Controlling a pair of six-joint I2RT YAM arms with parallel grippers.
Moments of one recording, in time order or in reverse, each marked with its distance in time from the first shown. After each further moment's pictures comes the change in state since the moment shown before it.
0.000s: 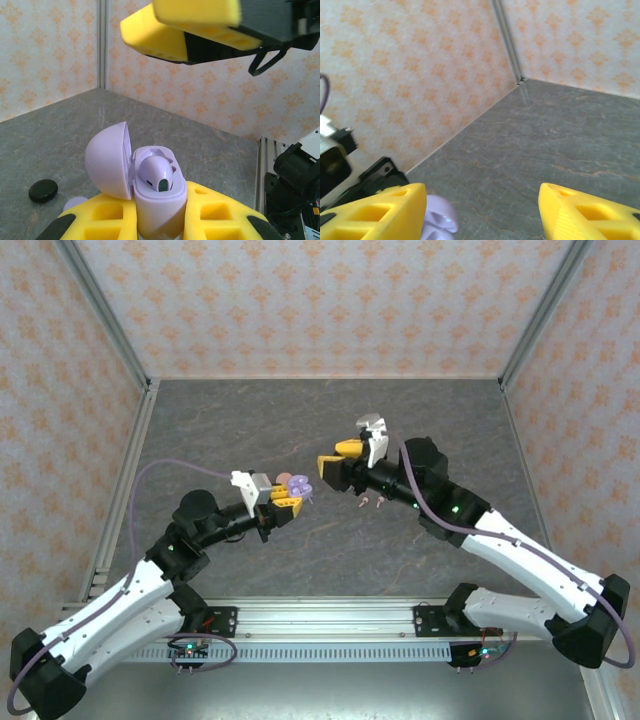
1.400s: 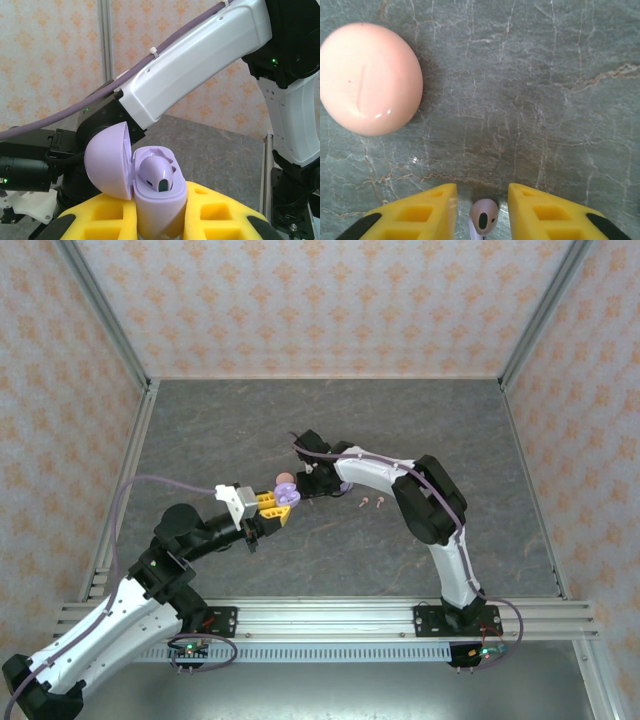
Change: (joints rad) left arm -0.005 -0.169 -0.023 -0.122 -0.026 0.078; right arm -0.039 1.078 0.544 -0.483 0.060 0.109
